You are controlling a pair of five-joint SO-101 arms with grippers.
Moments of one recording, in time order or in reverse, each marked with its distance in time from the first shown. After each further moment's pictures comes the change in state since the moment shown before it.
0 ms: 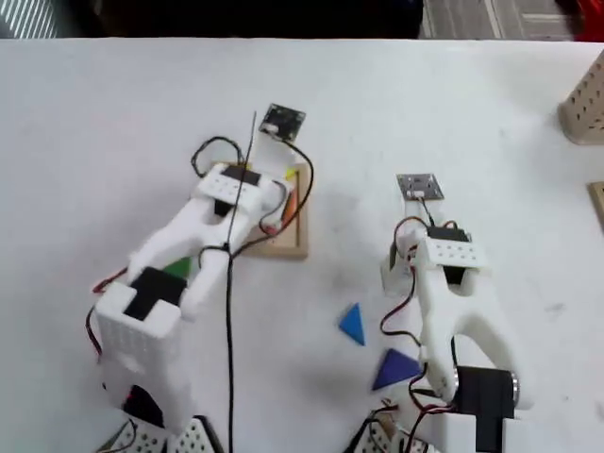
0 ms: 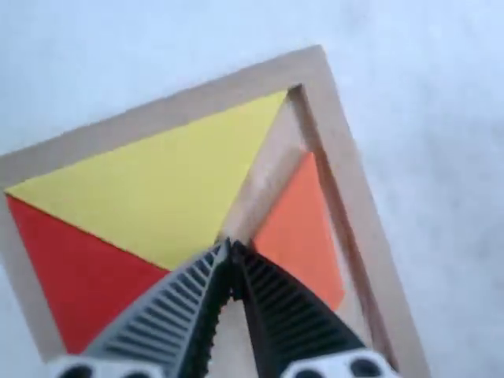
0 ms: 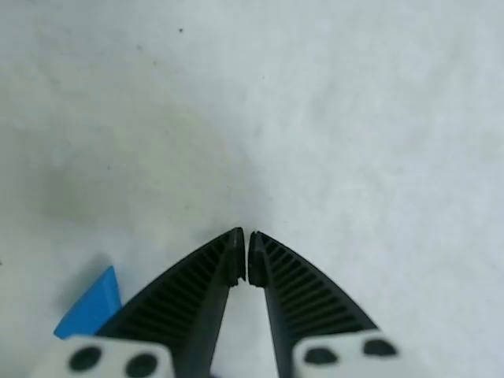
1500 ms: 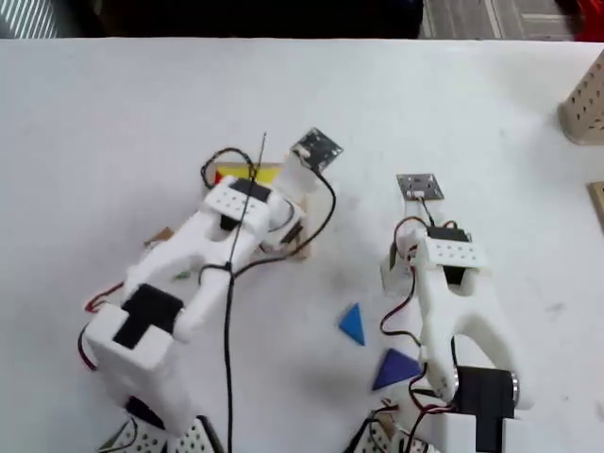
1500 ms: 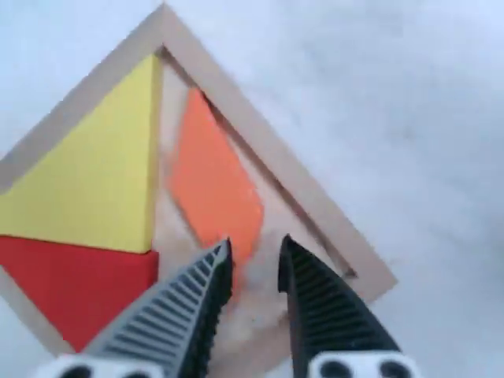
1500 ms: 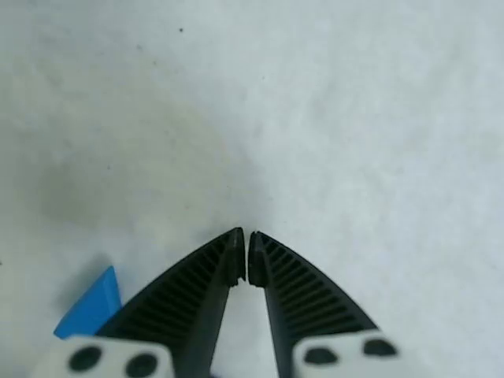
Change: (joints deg) left arm 4.2 -8.2 7.7 2.6 -16.8; right arm 0.0 0.0 0.0 0.0 0.0
